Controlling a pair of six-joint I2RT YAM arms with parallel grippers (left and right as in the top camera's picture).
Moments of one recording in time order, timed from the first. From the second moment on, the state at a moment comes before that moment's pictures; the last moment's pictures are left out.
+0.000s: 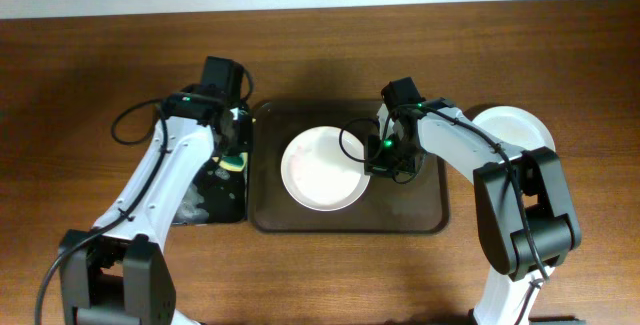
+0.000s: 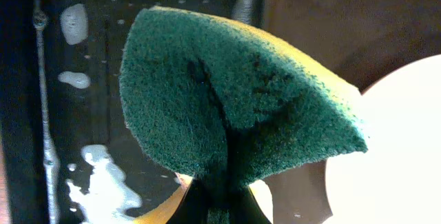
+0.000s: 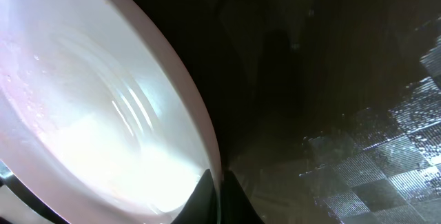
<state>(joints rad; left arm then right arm) -0.20 1.72 1.33 -0.92 -0.11 -0.23 0.29 1.98 1.25 -0.74 -0.41 0.38</state>
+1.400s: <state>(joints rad) -0.08 1.53 1.07 -0.77 -0.02 -0.18 0.29 1.97 1.25 -0.76 -0.36 0.37</state>
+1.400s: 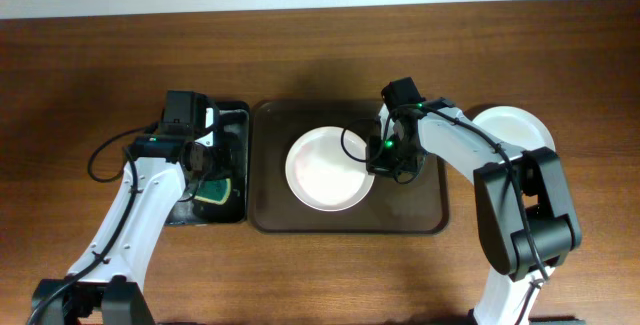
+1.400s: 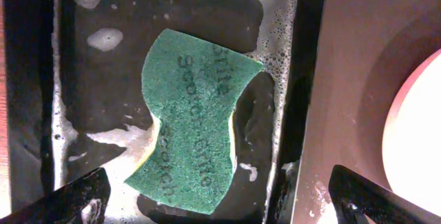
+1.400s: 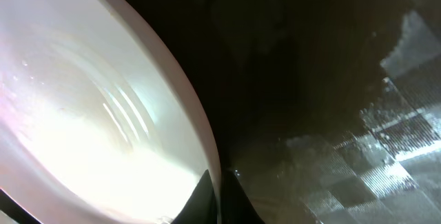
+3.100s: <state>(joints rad) -0.08 1.53 1.07 -0.77 -0.01 -0.18 0.76 1.54 1.27 -0.85 1.14 0.31</state>
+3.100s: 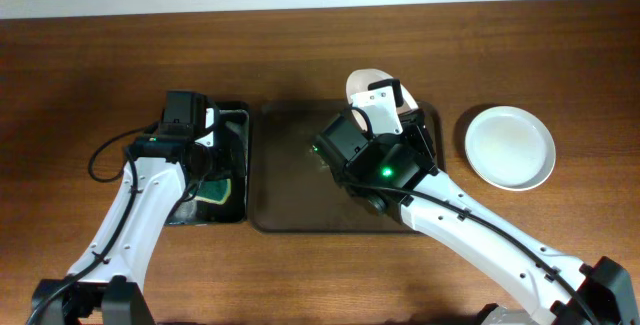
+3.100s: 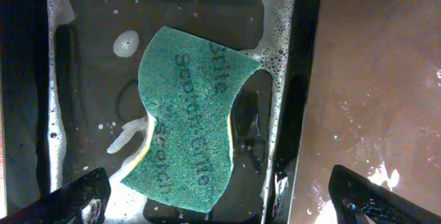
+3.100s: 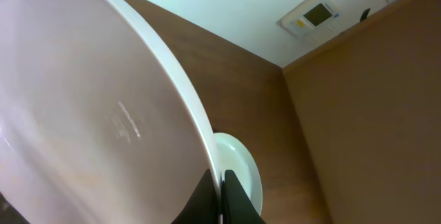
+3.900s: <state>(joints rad) -0.08 1.53 1.07 -0.77 -0.01 -0.18 -0.24 1.58 1.26 -0.86 0.13 0.47</state>
